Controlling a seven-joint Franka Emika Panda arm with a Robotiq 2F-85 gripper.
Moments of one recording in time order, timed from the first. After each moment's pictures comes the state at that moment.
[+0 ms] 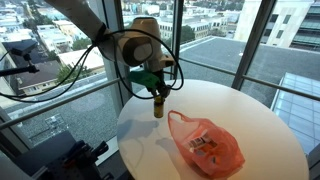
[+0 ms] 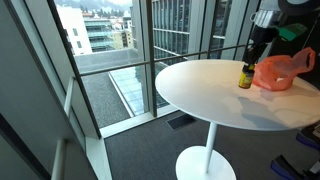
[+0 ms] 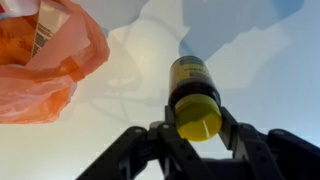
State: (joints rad) arm -0.05 0.10 -0.05 -2.36 -0.10 2.59 -0.08
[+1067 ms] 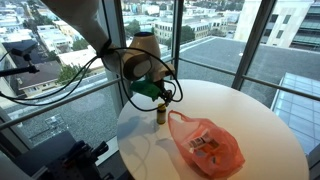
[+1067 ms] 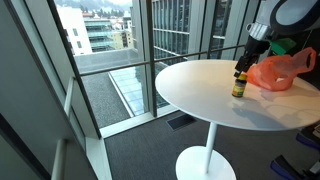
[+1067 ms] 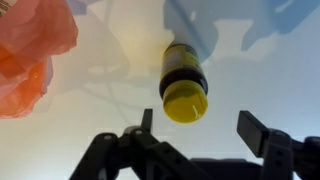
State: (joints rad) arm -0.05 0.21 -0.03 -2.38 -0.03 2.81 -0.16
